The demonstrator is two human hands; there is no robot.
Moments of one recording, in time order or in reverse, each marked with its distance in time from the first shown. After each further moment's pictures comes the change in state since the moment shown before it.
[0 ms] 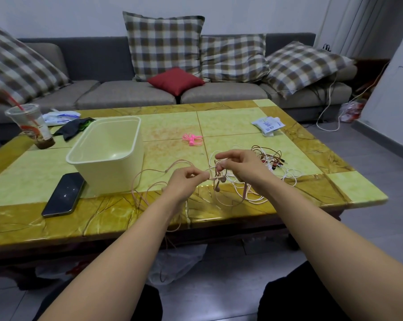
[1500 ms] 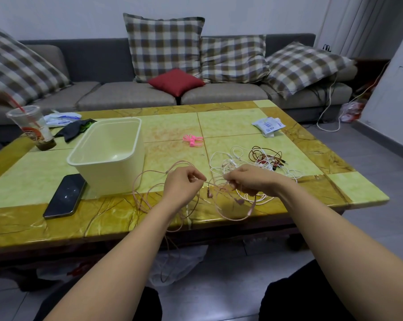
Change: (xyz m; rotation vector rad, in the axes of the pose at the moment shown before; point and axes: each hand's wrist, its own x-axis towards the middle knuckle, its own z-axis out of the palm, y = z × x) left_hand -0.003 0.002 -0.003 0.389 0.103 0.171; right_hand 0.003 0.009 -0.014 -0.299 -0.312 0.220
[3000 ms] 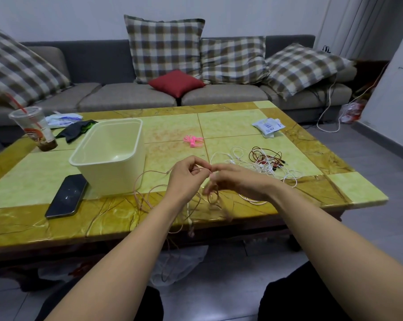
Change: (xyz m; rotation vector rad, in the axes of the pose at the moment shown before) left_hand -0.004 0.016 -0.002 -0.372 0.026 0.032; right_hand 0.002 -0.007 0.020 0.262 -0.256 -0.304
